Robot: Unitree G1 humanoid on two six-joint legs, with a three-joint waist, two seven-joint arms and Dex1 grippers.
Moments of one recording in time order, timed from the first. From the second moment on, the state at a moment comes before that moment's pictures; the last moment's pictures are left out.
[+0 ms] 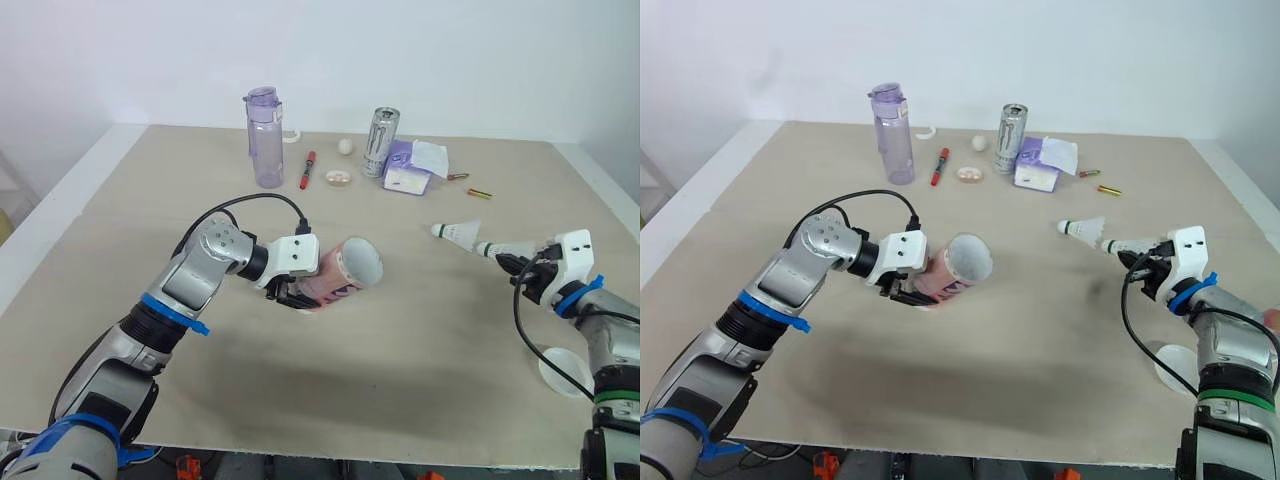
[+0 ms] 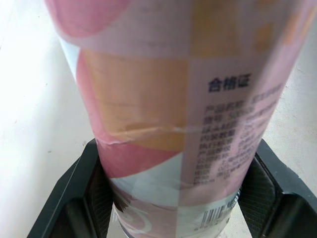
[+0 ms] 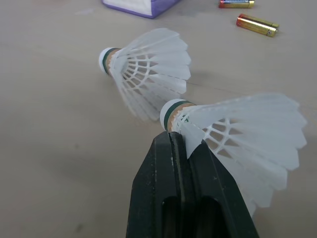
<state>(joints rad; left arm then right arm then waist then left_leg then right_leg) -0.80 0.49 -0.42 0.11 0.03 0.36 -1.27 -0.43 -0.76 -0.32 0.51 0.31 0.20 0.78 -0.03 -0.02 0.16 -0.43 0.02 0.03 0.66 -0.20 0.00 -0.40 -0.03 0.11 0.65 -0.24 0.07</state>
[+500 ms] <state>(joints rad) -0.81 0.48 -0.41 0.15 -0.01 0.37 -1.29 -0.49 -1.03 -0.11 -0.40 0.41 0.15 1.15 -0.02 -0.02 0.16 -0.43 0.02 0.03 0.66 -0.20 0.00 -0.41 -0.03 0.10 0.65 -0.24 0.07</state>
